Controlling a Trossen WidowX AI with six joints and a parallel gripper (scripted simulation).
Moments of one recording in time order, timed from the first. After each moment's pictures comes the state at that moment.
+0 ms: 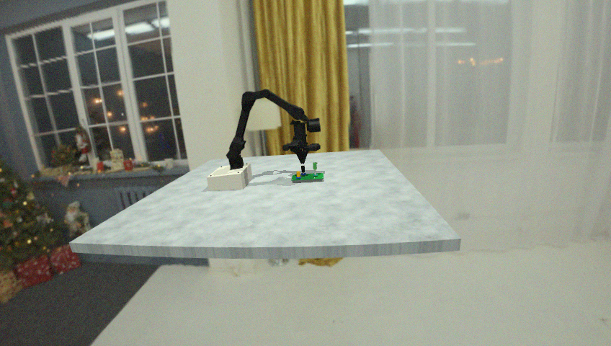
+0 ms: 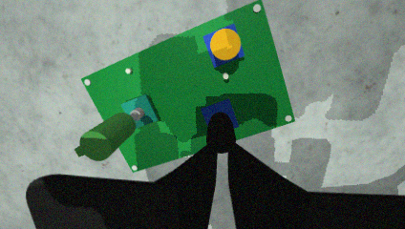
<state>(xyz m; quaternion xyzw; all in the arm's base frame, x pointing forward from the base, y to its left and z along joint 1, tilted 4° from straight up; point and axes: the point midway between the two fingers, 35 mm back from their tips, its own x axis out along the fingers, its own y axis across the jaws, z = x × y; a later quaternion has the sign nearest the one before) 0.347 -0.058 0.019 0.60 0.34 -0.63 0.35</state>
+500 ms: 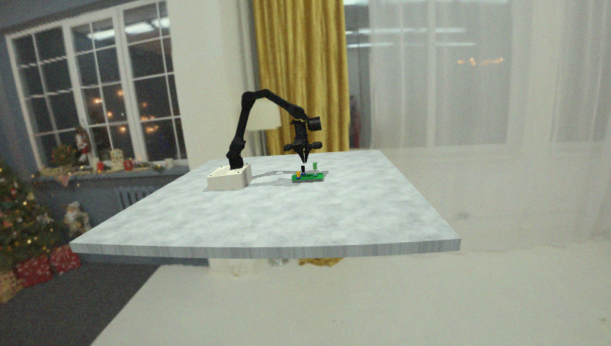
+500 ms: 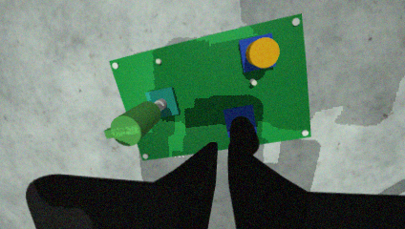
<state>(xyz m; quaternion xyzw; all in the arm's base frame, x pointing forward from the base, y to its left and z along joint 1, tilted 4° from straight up) 0.357 -0.066 0.024 0.58 0.37 -0.60 0.41</state>
